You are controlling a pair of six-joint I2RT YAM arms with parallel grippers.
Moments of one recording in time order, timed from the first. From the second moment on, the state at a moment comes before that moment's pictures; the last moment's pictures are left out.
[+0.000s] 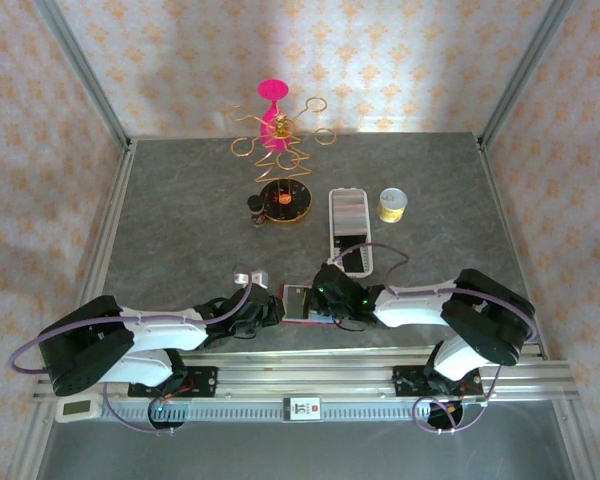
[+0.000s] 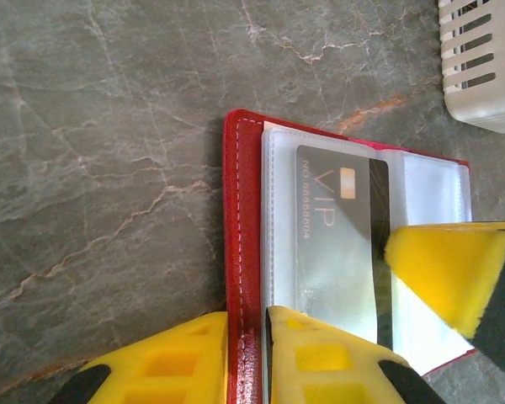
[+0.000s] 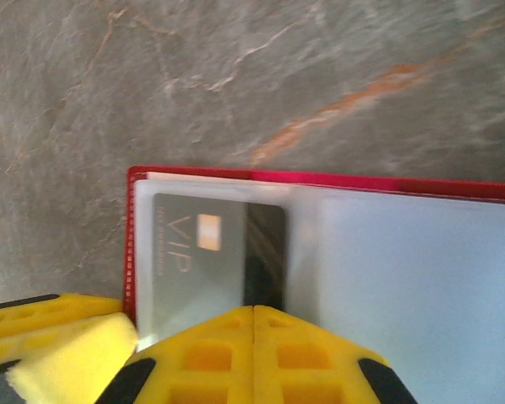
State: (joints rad) left arm -0.91 1.28 0.28 0.22 -0.11 -1.06; right arm 0.99 1.53 0.57 0.13 0.00 1.08
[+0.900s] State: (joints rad) left arm -0.91 1.28 0.28 0.25 -0.10 -1.06; right arm 1.03 1.52 0.60 -0.02 0.11 1.06
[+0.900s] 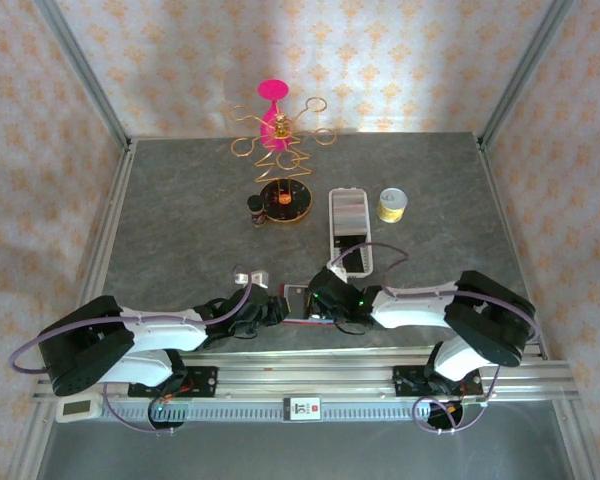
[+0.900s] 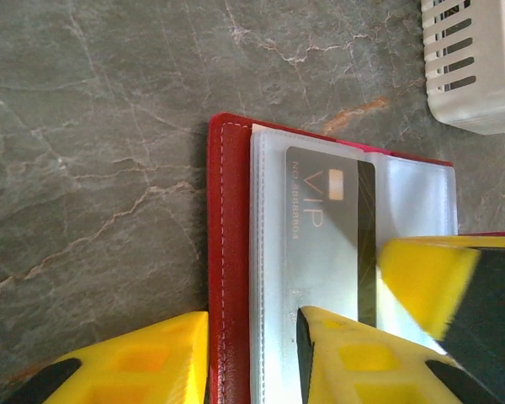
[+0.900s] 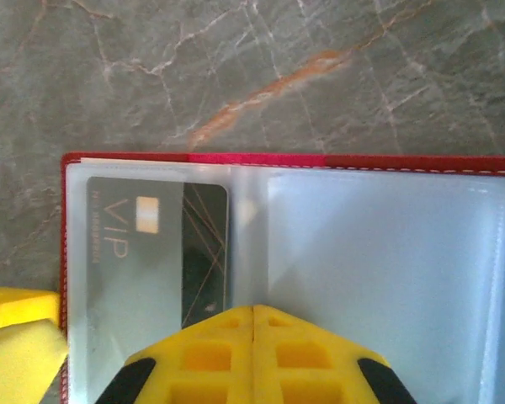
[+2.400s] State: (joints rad) left arm -0.91 1.31 0.27 0.29 -0.11 -1.07; right arm 1.08 1.44 0.60 -0.17 0.23 1.09
